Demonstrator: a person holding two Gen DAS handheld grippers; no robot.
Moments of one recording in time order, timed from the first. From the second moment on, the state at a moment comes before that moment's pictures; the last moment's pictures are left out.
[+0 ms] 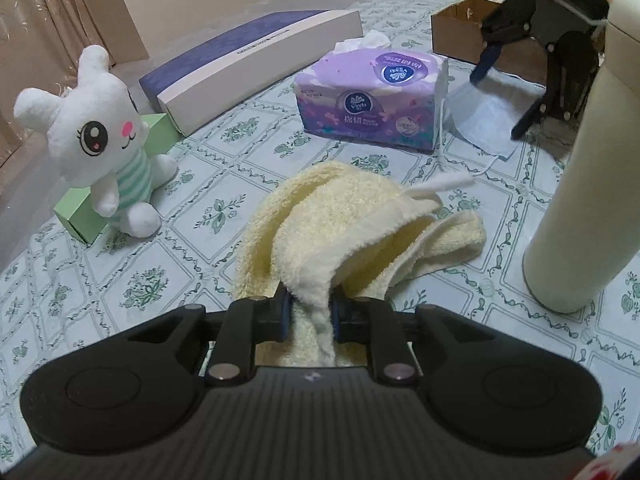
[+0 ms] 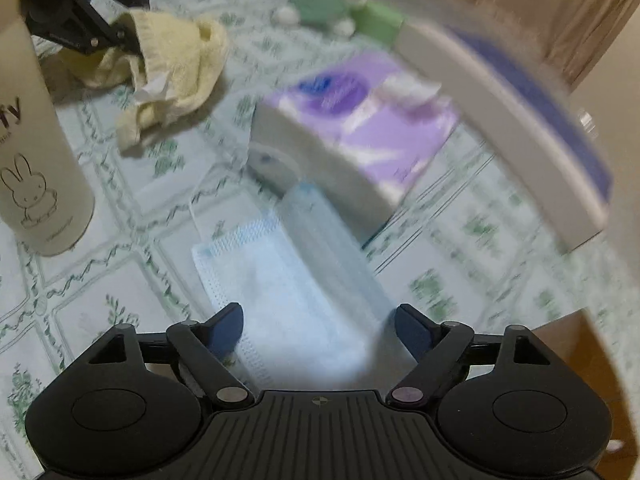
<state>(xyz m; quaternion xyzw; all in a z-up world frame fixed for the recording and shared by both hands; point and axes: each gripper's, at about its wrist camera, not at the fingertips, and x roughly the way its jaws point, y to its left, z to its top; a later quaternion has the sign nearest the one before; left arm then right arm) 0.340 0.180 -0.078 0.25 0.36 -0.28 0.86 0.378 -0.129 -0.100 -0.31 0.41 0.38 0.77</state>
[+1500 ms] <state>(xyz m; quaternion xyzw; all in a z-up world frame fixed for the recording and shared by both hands) 0.174 0.203 -0.029 0.13 0.41 -0.05 0.90 0.232 -0.159 -0.054 -0.14 0.46 0.34 0.81</state>
